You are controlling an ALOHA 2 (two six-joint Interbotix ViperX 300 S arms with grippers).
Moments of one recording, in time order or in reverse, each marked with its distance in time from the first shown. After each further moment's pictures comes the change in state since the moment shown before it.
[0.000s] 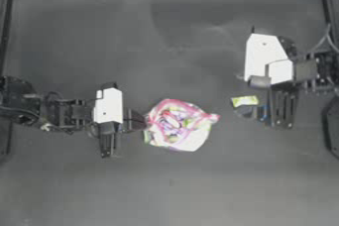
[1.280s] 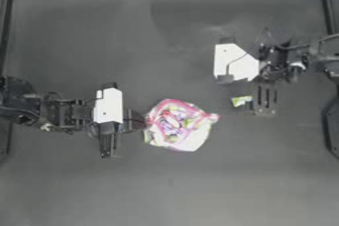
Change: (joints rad) left arm 0.000 0.002 0.002 0.000 0.000 0.000; right arm -0.184 0.278 0.103 0.104 -0.029 -0.258
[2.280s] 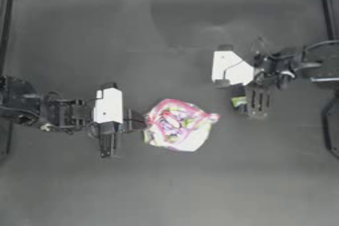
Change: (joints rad) left arm 0.000 -0.002 0.000 0.000 -0.003 0.000; right arm -0.028 0.126 0.086 -0.002 -0.212 0.000
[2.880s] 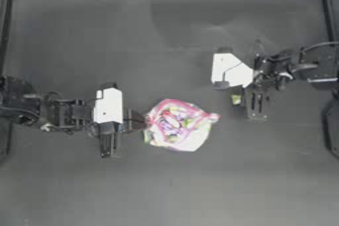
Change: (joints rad) left arm 0.000 0.000 -0.002 0.000 0.002 0.000; right arm 0.000 0.020 0.011 0.023 -0.006 -0.009
